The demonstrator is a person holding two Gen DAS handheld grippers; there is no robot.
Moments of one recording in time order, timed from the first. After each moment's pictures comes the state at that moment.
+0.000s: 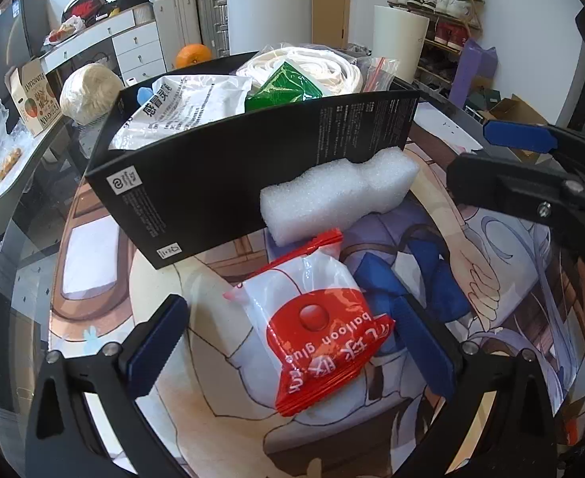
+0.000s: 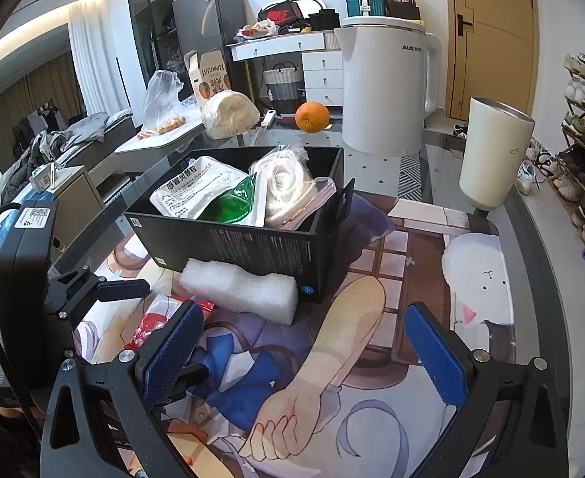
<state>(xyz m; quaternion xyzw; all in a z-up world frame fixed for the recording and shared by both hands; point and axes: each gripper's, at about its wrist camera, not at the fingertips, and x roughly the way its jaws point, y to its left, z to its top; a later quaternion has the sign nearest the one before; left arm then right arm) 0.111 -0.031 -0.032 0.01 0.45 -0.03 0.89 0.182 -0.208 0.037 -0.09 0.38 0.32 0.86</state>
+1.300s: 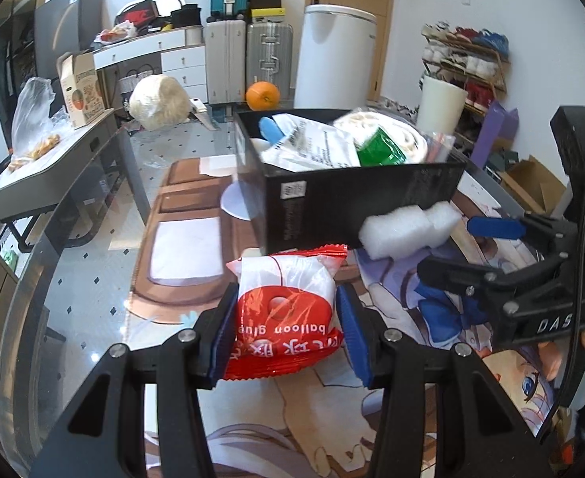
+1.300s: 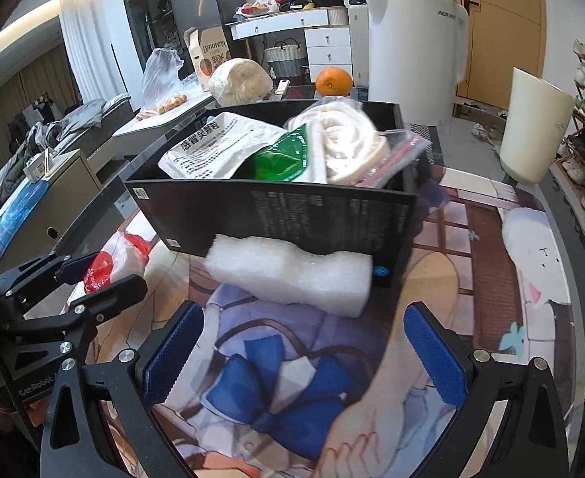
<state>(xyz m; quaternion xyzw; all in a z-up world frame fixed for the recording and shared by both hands) 0.069 0.033 -0.014 -0.05 0.37 0.02 0.93 0.172 -0.155 0.004 -0.09 0.42 0.32 0.84</state>
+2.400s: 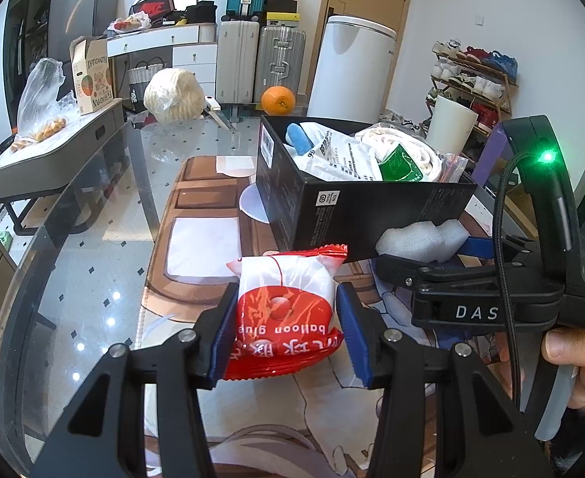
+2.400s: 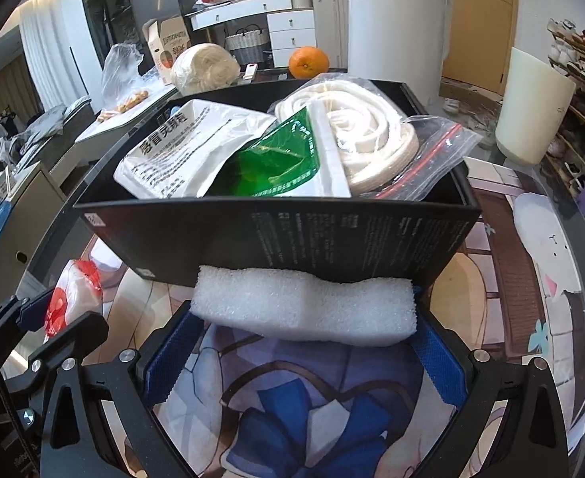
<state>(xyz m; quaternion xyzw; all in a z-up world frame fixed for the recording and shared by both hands) 0.069 0.050 -0.015 -0.09 0.36 0.02 0.93 0.189 -0.120 -0.009 -0.09 0.46 0.25 0.85</state>
